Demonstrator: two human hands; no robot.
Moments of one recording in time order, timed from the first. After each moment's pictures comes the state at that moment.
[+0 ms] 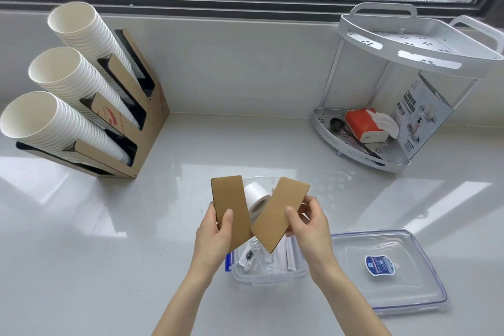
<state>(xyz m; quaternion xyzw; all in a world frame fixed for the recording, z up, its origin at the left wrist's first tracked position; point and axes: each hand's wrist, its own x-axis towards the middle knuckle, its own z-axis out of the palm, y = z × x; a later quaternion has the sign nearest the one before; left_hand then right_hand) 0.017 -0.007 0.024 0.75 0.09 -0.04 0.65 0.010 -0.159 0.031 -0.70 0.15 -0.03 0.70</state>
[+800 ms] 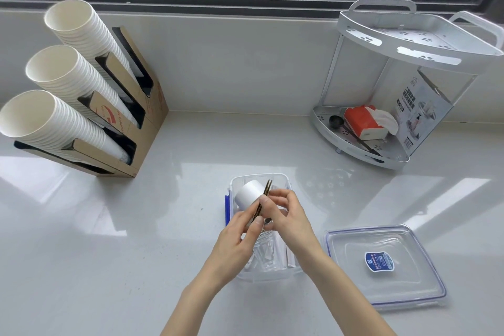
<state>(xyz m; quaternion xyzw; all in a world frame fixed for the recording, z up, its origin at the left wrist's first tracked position) 0.003 -0.020 0.032 0.79 -0.06 -0.13 0.60 0.017 -0.142 0.042 -0.69 0.10 0.08 0.71</state>
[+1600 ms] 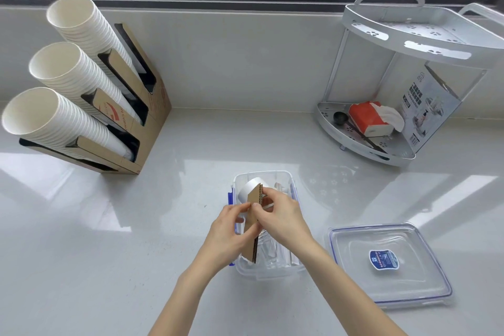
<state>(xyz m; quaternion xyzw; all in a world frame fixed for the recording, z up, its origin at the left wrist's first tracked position) 0.020 -0.006 0.017 0.86 -0.02 -0.12 0.50 0.033 -0.127 0.040 -0.87 0.06 0.08 0.49</state>
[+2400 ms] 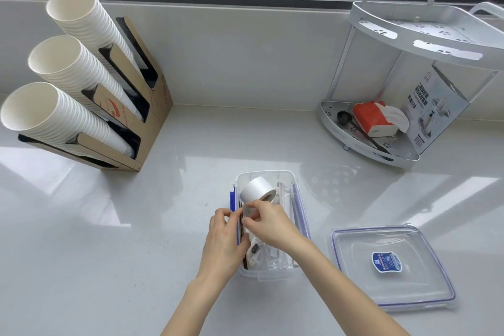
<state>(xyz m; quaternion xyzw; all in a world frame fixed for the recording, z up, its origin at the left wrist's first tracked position) 0.018 -0.002 -0.022 0.94 -0.02 -0.03 0.34 0.045 -0.116 0.015 -0.89 0.00 0.19 0.42</state>
